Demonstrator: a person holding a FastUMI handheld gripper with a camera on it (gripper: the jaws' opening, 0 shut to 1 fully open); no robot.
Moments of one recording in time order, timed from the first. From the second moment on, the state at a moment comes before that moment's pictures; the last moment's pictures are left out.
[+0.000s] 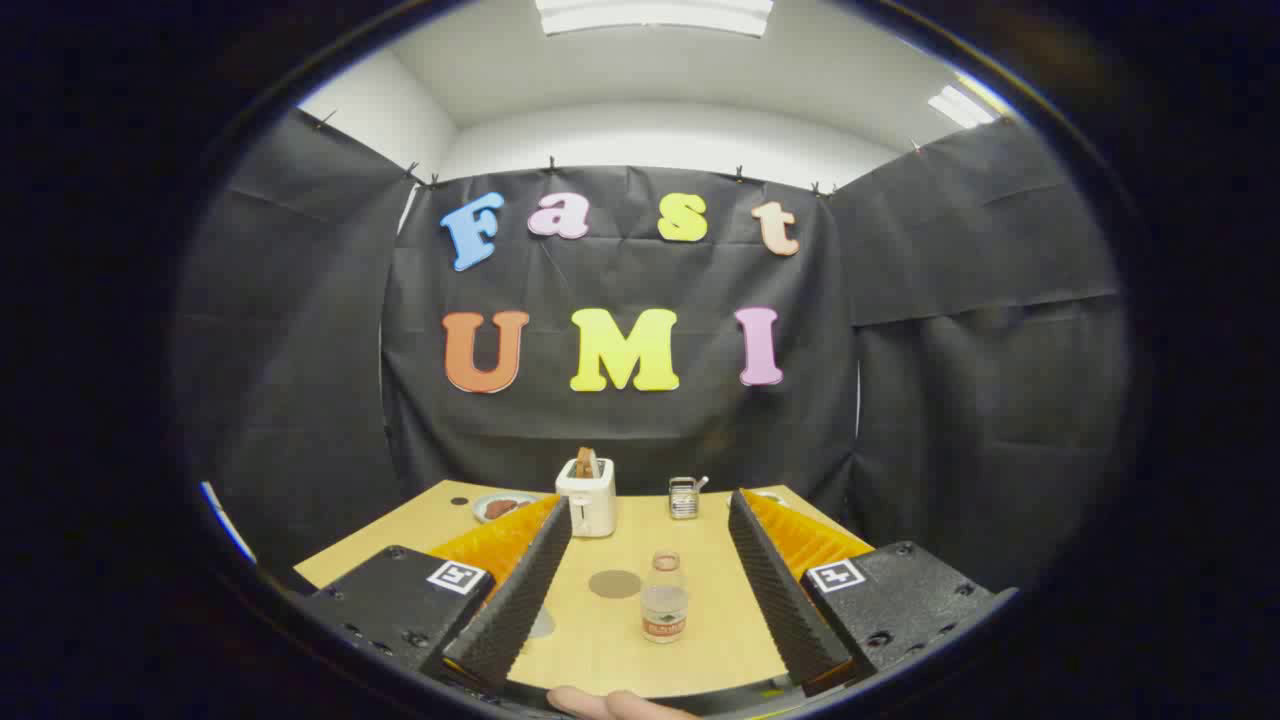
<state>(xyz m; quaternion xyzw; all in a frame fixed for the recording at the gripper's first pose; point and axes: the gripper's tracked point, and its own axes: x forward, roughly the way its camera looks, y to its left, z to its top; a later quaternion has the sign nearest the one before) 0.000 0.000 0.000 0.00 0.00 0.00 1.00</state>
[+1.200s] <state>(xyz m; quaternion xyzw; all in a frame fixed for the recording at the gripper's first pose) 0.029 -0.024 -0.048 0.00 0.01 0.00 1.00</state>
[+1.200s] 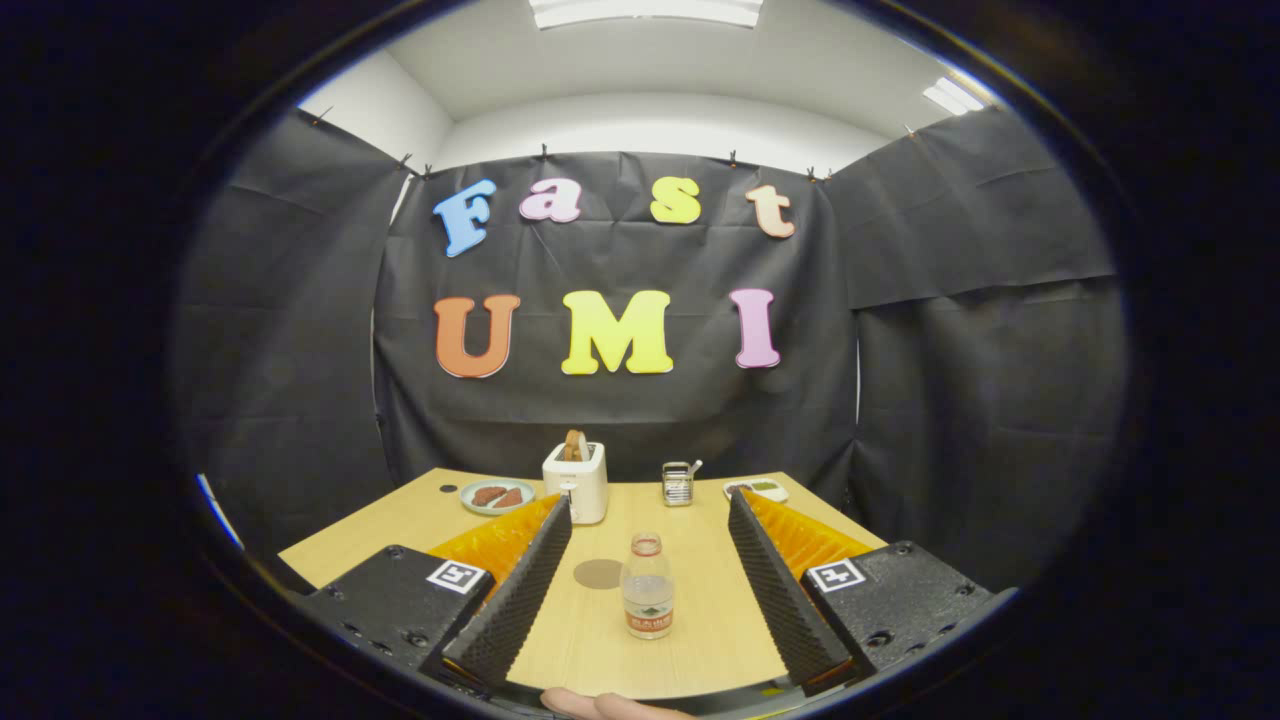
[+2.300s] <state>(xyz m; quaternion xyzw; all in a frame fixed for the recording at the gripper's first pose) 0.131 -0.033 -0.195 0.00 0.03 0.00 1.00</state>
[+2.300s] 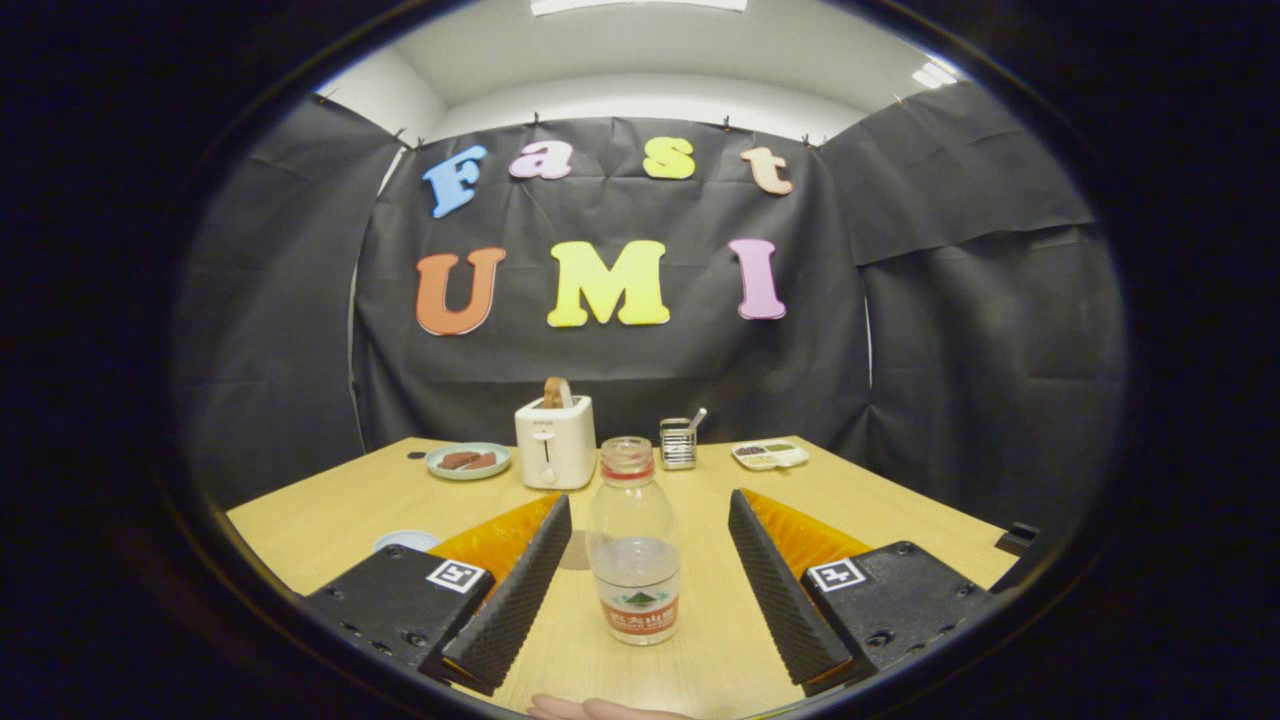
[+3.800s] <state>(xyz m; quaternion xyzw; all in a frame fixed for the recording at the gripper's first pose) 0.170 -0.036 -0.203 -0.13 0.03 -0.05 0.99</state>
